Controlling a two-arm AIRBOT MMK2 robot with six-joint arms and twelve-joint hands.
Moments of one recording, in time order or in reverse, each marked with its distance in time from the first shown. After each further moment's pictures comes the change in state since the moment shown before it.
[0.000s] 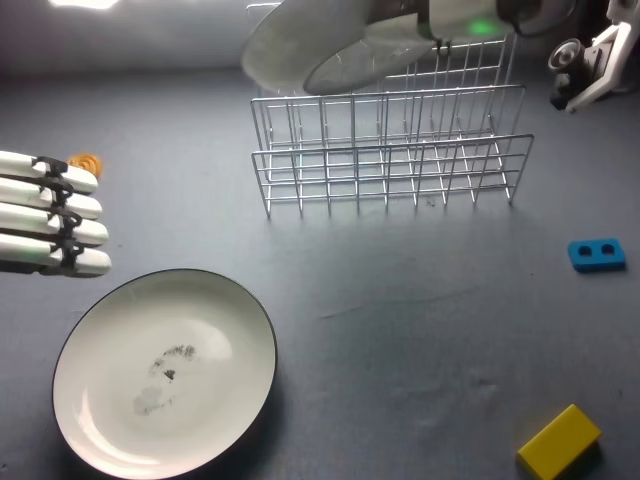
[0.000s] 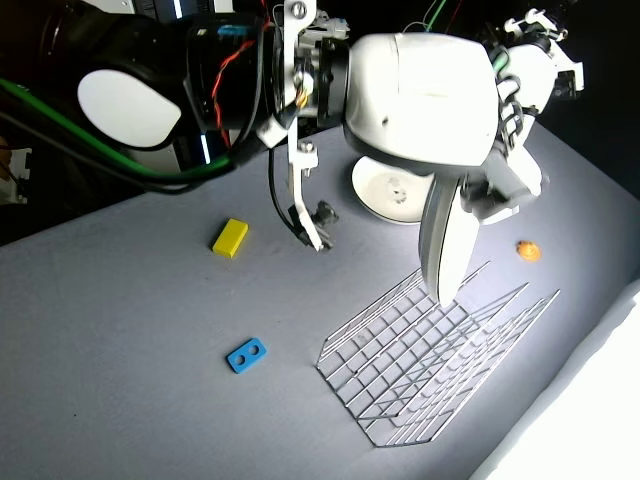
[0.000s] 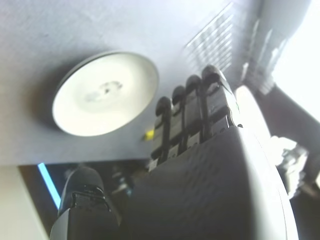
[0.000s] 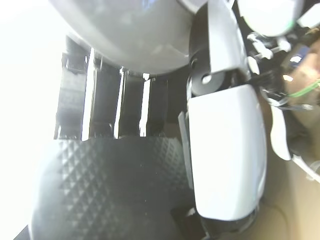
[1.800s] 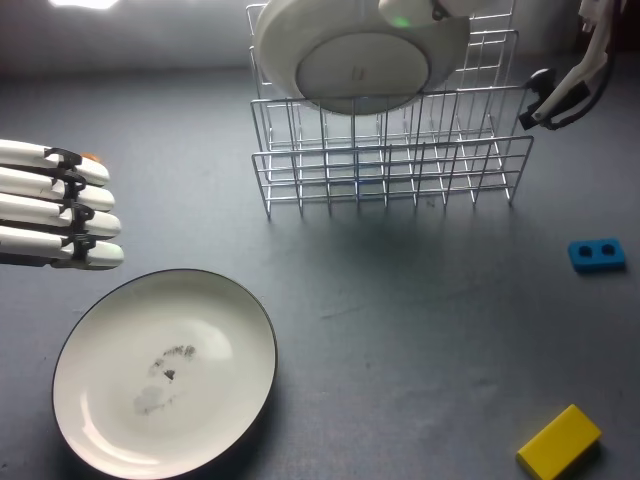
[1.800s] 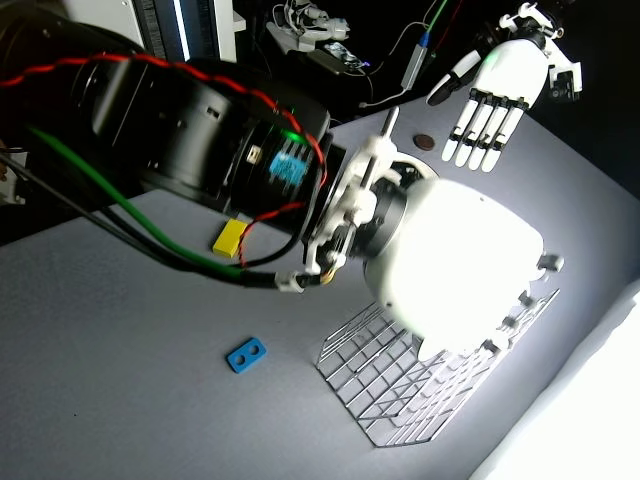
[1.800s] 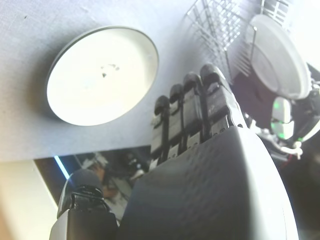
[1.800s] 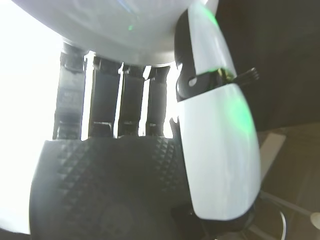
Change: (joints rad) left arm -0.034 -0.008 -0.002 0.042 -0.053 0.041; right arm 0.020 -0.137 0.282 0.633 -0.298 0.010
